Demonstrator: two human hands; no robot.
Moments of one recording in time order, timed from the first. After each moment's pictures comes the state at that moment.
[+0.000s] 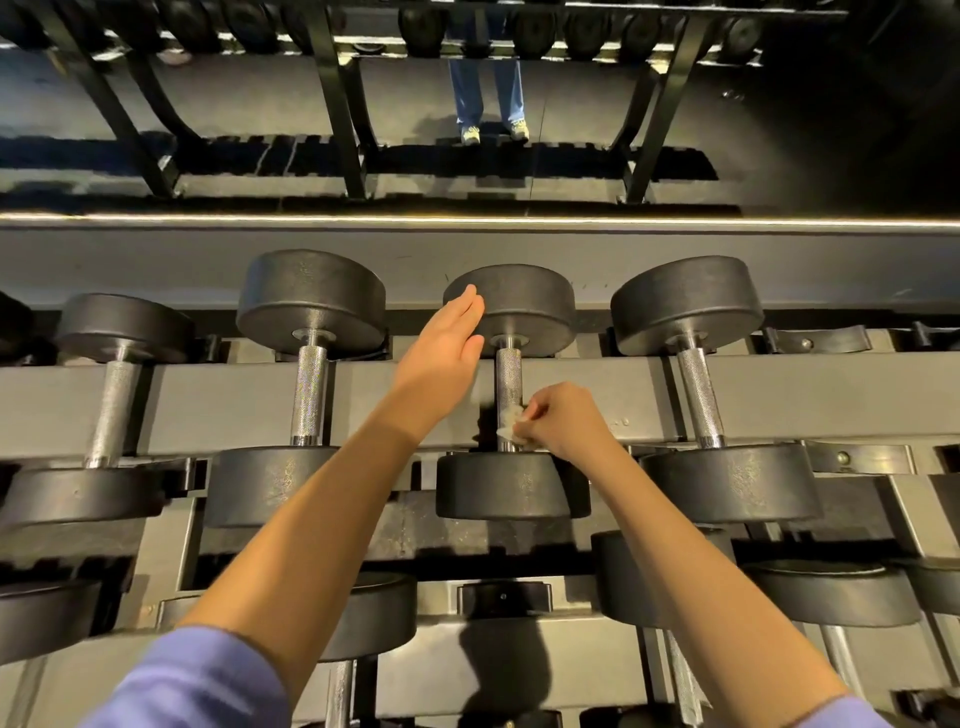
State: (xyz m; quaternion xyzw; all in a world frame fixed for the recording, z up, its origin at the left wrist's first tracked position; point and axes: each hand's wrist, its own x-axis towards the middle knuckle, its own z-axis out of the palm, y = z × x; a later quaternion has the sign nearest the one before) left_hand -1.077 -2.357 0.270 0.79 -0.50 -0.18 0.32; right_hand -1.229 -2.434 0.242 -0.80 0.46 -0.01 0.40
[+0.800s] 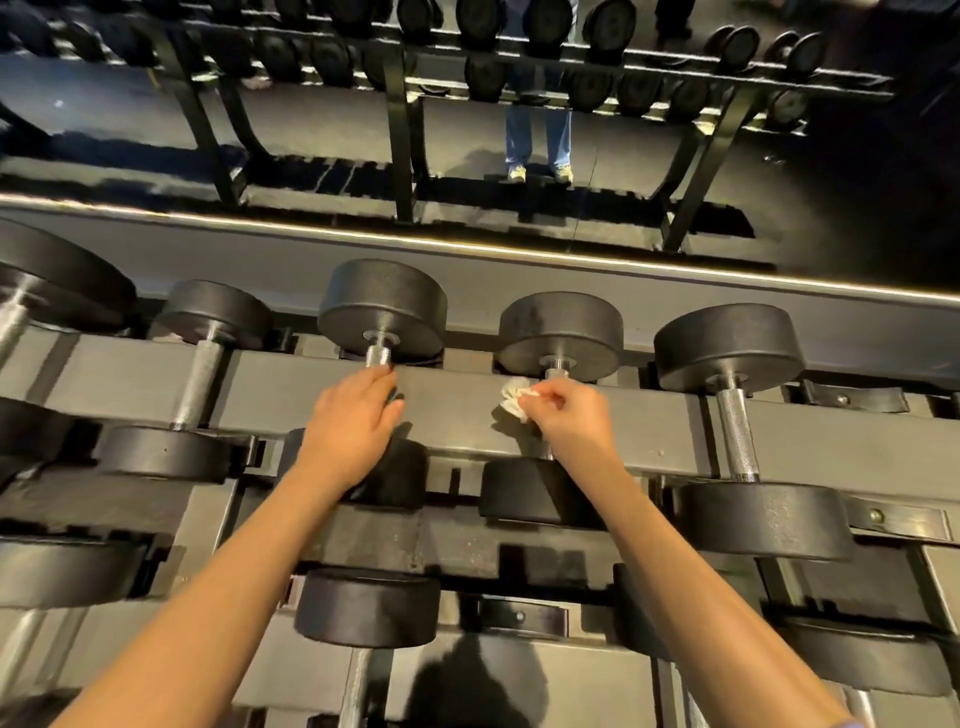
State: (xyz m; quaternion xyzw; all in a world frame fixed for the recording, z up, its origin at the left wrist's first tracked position) left_hand -1.022 -2.219 0.262 0.87 -0.46 -0.06 0.16; right_hand -1.200 -2.390 0.271 -0.77 0.42 -0.18 0.45
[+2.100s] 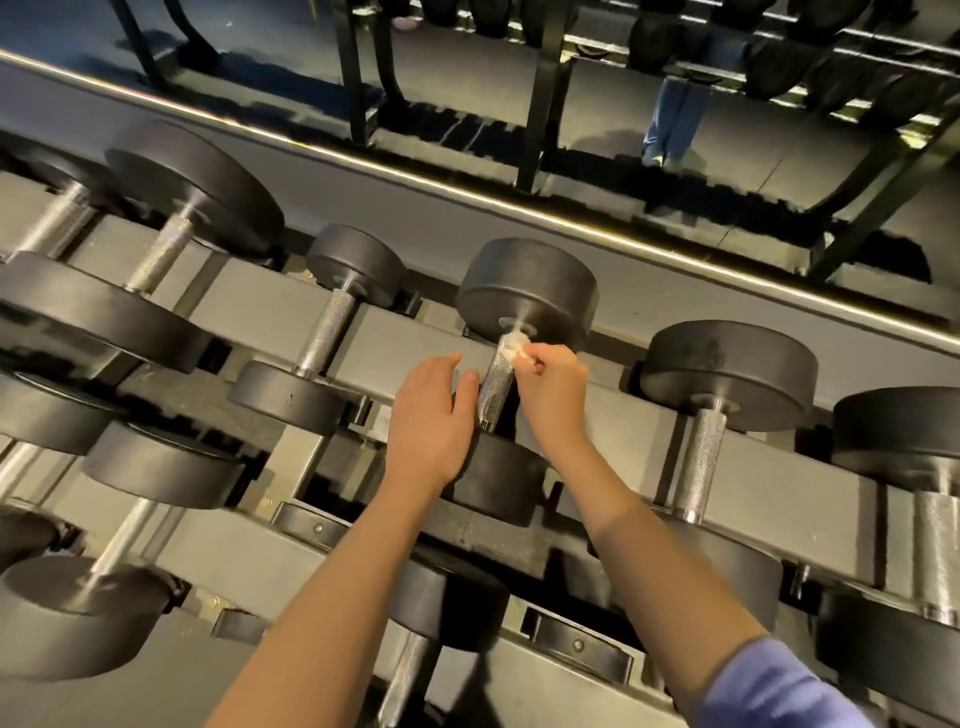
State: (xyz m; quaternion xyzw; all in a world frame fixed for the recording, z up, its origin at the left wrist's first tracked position) left_hand -1.014 -2.192 0.248 0.89 -0.21 -0.06 0.40; right_hand -1.033 -2.331 0.217 -0.84 0.32 -0.22 0.38
